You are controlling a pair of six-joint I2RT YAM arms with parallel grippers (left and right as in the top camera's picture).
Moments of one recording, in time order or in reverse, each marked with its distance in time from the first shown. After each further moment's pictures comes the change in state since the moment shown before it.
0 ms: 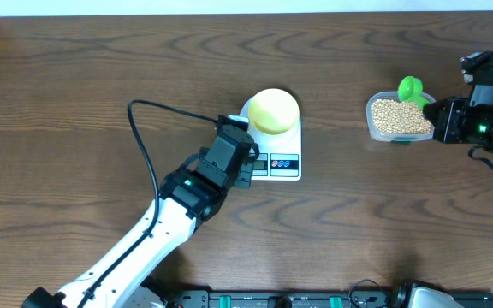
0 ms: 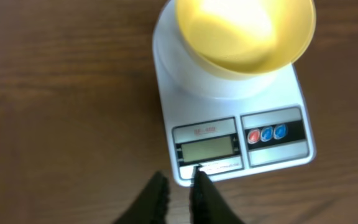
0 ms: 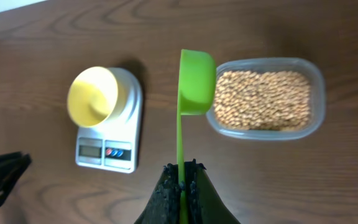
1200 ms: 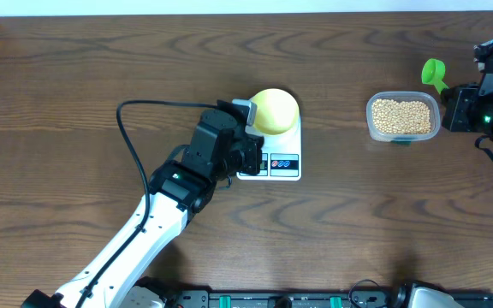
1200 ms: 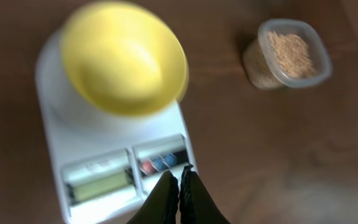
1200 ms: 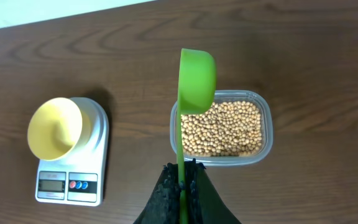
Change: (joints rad) left arm 0.091 0.000 0.000 0.193 0.457 -0.105; right arm 0.000 0.000 0.000 0.116 0.121 0.023
